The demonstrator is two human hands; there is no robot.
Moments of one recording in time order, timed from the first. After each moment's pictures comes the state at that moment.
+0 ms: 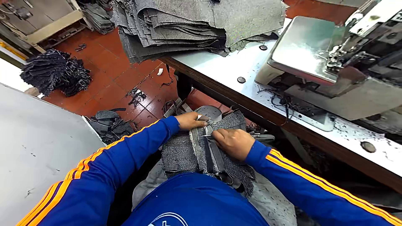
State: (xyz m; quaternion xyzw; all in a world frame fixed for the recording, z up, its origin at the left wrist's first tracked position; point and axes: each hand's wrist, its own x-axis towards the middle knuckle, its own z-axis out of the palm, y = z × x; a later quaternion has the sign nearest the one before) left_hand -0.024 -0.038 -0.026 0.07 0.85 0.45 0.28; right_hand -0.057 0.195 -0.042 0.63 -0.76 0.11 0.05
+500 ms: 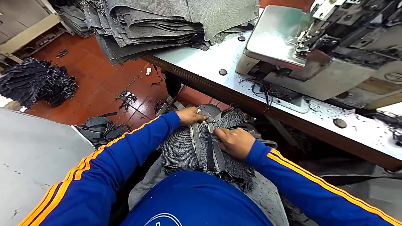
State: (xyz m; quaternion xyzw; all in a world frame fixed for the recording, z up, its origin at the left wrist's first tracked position) left_hand -0.050 -0.004 -0.028 0.03 0.83 0.45 0.32; right_hand -0.046 0.235 -0.044 0.56 -0.82 0.14 0.03
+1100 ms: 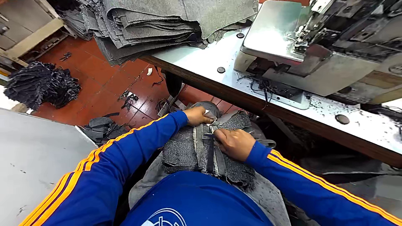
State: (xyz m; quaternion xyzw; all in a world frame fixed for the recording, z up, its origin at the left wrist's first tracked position) left_hand -0.062 0.021 -0.028 0.05 0.85 0.39 0.34; right_hand -0.041 0.241 -0.049 0.56 -0.81 0.14 0.02
